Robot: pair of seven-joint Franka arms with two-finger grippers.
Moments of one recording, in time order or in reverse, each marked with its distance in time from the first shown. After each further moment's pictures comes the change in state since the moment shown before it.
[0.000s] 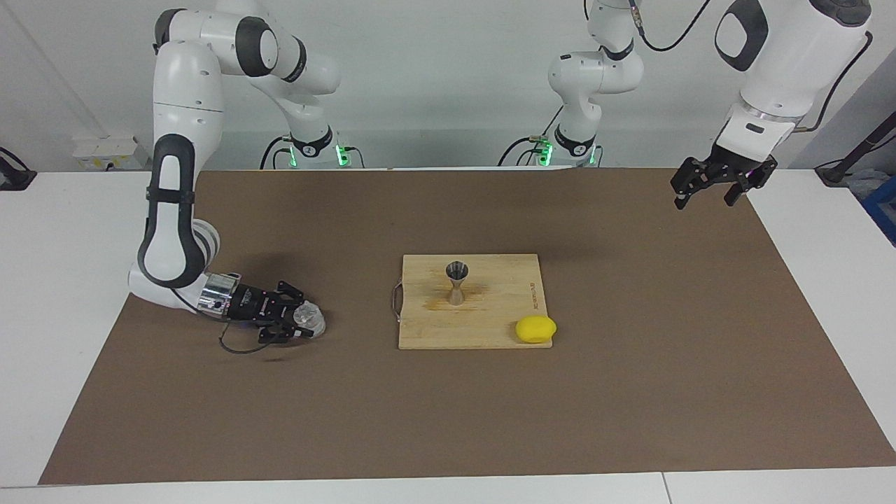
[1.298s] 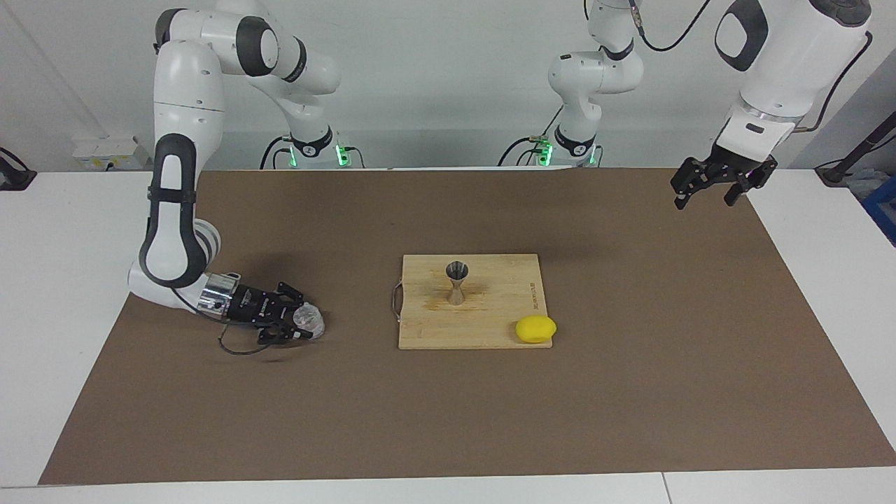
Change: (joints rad) left arm 0.000 0.000 0.000 0.000 0.000 0.000 0.000; right arm 0.005 -0.005 0.003 0.001 -0.018 0.029 0.015
